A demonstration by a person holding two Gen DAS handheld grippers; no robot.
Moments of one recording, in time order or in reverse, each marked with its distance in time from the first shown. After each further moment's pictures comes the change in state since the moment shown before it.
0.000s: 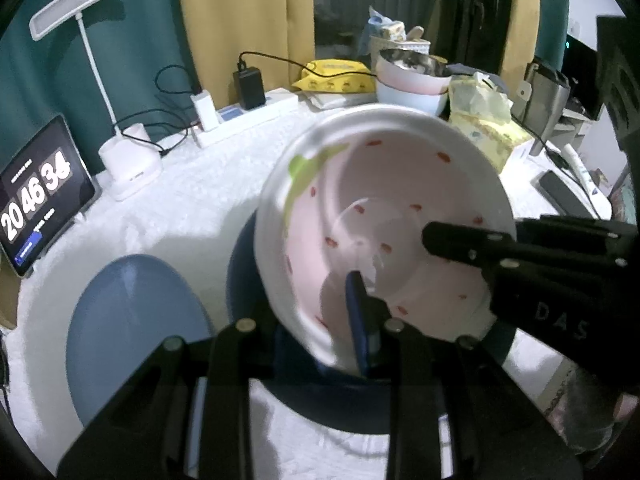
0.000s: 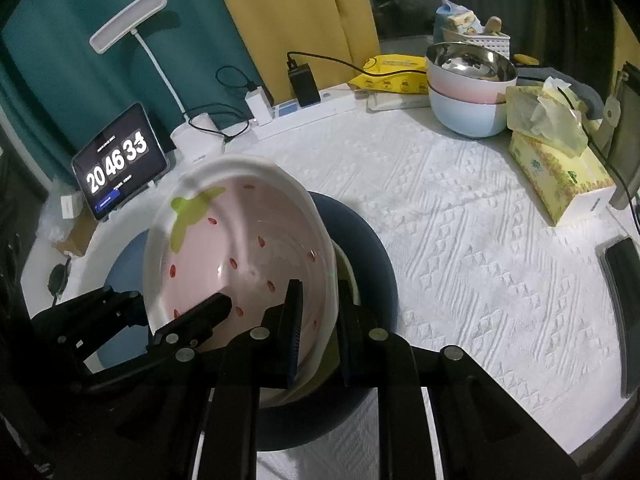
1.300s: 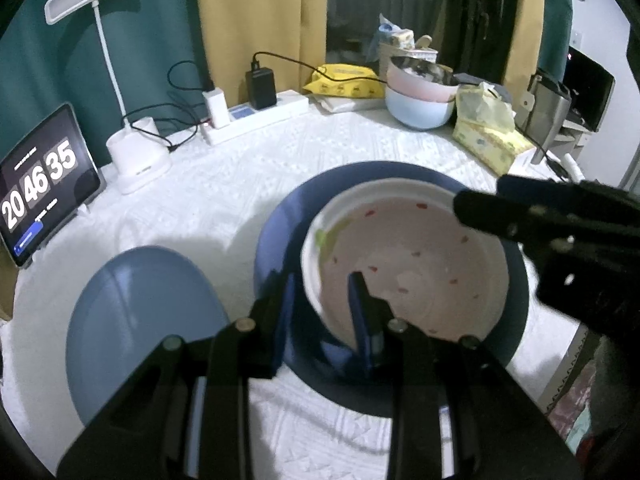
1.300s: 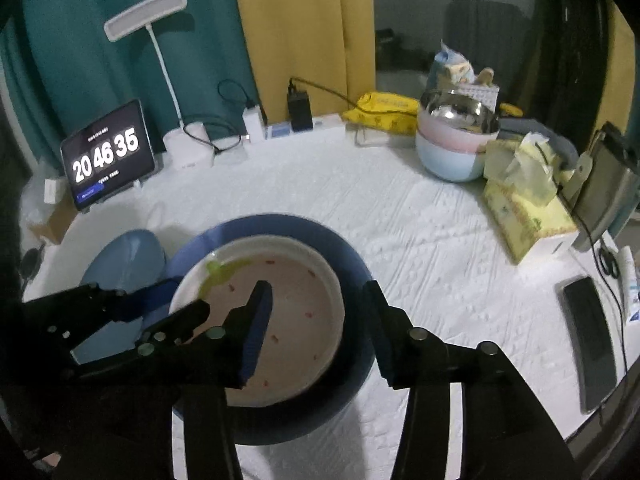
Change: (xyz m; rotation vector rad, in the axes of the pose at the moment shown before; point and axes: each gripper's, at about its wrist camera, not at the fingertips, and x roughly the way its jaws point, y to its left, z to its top) left arm -0.005 0.017 -0.007 -0.037 -0.019 -0.026; right arm -0.024 0.016 0.002 -0.105 -0.096 -0.126
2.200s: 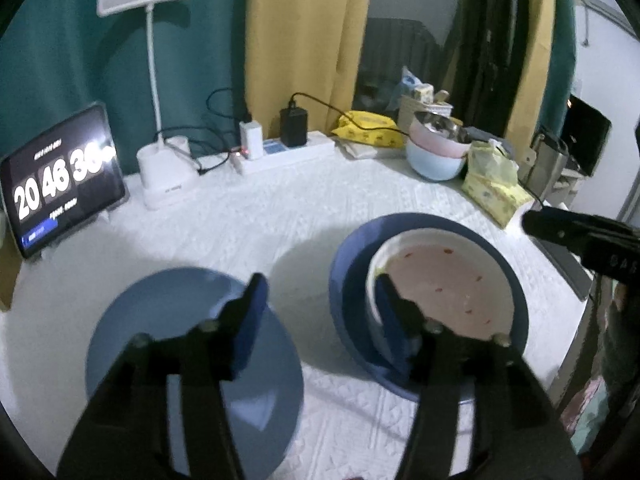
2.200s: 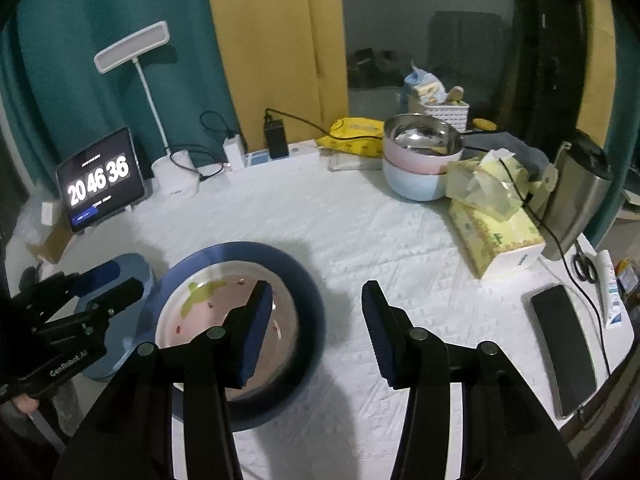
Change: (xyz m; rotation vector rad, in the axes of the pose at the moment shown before) left arm -0.028 0.054 -0.002 -0.106 -0.143 -0.034; right arm -0.026 -0.031 0.006 0.034 -0.067 -0.040
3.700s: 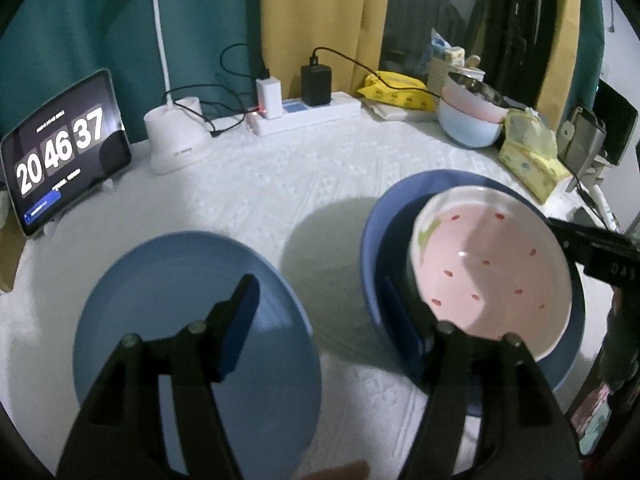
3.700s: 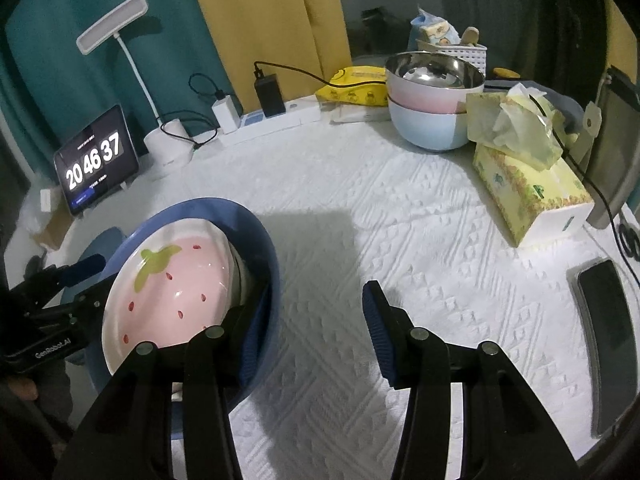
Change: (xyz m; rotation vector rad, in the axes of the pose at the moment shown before) left arm 0.040 0.000 -0.014 -0.004 0.101 0.091; right arm 0.063 -0.031 -0.023 0.046 0.106 0.117
